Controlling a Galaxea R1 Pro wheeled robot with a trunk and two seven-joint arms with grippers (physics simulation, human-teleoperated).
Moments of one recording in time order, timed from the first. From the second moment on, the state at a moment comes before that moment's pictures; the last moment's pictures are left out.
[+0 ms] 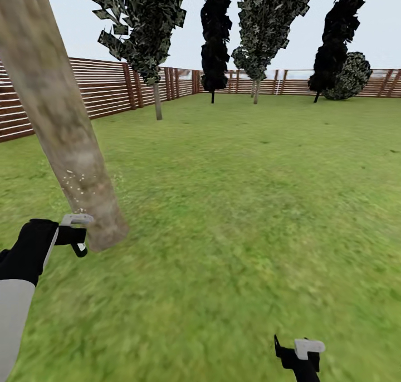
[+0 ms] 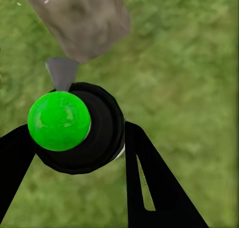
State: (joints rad) left arm -0.87 0.34 0.18 -0.93 -0.27 0.89 -0.37; right arm -0.43 -0.08 0.02 -0.09 -0.04 -0.65 -0.10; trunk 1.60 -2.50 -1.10
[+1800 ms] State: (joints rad) left arm -0.77 0.28 0.30 -0.72 -0.27 0.71 -0.21; right arm -0.43 -0.08 0.02 -0.09 -0.04 -0.65 -0.10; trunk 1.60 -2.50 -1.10
